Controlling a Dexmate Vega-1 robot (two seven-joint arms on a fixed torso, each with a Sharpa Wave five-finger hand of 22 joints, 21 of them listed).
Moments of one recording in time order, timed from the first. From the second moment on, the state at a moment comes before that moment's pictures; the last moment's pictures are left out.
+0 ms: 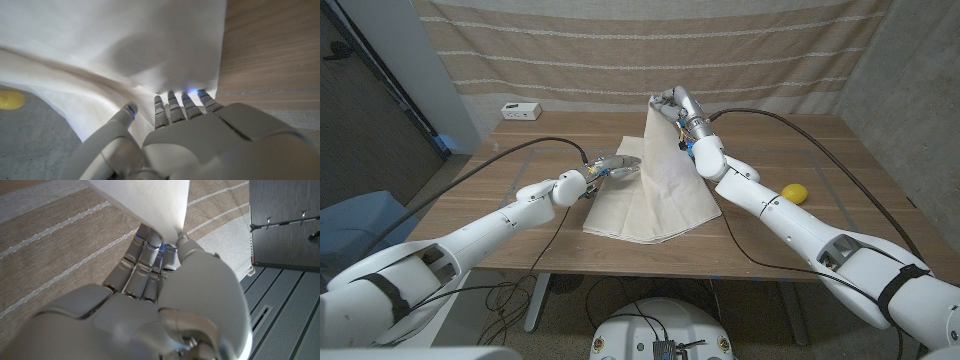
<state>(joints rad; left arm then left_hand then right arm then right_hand) 0.53 0.65 0.84 -1.28 0.41 -0.11 0.04 0.16 0.14 0.69 0.10 0.17 0.17 -0.11 0.17 0.18 0.14 -0.08 0.20 0.18 0.02 -0.03 0.17 0.17 -0.07 0.08 0.42 0.18 -0.50 -0.33 -0.75 -1.34 -0.22 0.07 -0.44 1.25 0.13 0.33 -0.15 0.18 1.04 0.15 0.38 0.33 0.75 0.00 0.50 0.43 0.97 -0.14 0.92 1.05 0.75 -0.08 0.65 0.32</state>
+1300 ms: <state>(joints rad) 0.59 0.69 0.79 -1.31 0.37 -0.10 0.06 0.15 0.13 0.69 0.11 0.18 0.14 -0.10 0.18 0.17 0.09 -0.08 0.19 0.18 0.01 -0.03 0.17 0.16 -0.07 0.08 0.42 0.19 0.00 0.09 -1.29 -0.48 -0.15 -0.14 -0.13 0.77 0.11 0.06 0.12 0.18 0.41 -0.12 0.18 0.22 0.21 -0.07 0.19 0.25 0.47 -0.05 0.19 0.58 0.33 0.02 0.72 0.18</state>
